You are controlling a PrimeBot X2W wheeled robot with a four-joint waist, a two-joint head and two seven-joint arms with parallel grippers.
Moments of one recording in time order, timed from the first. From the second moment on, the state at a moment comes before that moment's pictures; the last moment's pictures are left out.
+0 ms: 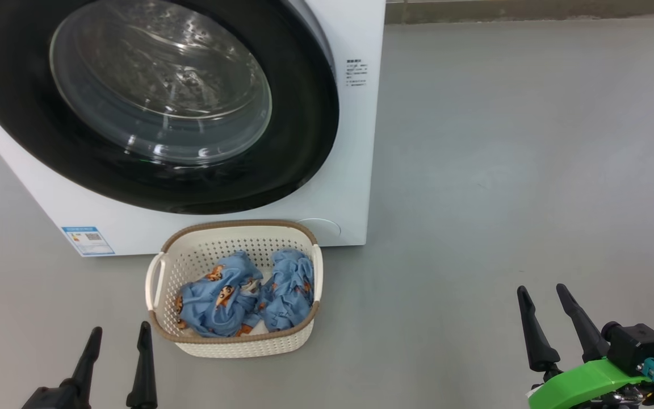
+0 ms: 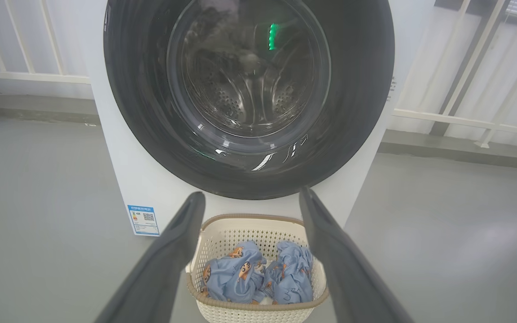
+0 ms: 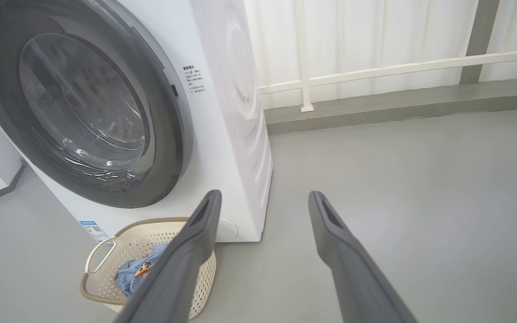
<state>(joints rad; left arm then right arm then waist) -0.02 0.10 0.02 0.29 -0.27 -0.13 -0.25 -0.03 -0.12 0.07 0.30 0.36 0.12 -0.25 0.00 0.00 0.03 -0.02</state>
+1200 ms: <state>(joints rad) -0.08 0.07 -0.01 0.28 -0.31 -0.13 -0.25 -0.34 -0.10 0.07 0.30 0.82 0.12 -0.25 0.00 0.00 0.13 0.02</state>
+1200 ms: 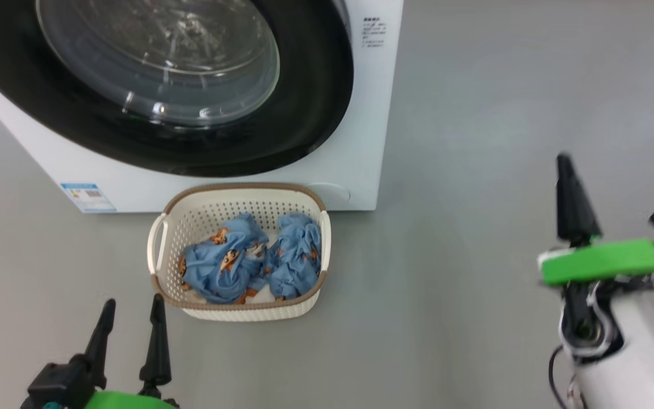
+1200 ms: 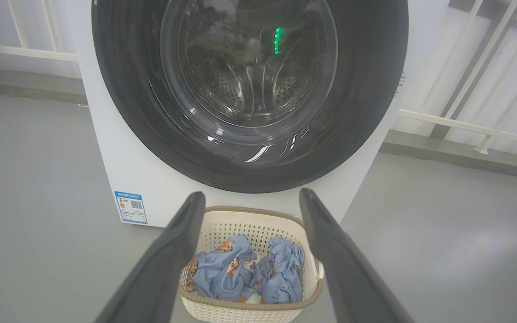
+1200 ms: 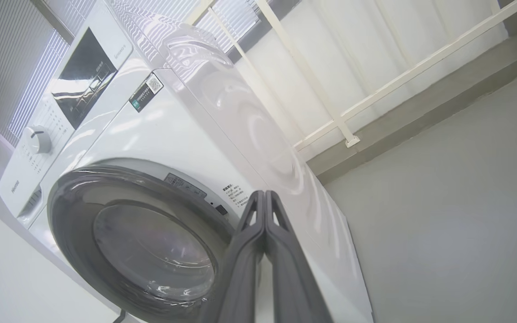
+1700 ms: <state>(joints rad) -0.17 0.06 -0.05 0.28 -0.33 -0.13 -0.26 -0.64 -0.31 0.19 0.28 1.34 0.12 -0.25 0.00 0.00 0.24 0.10</state>
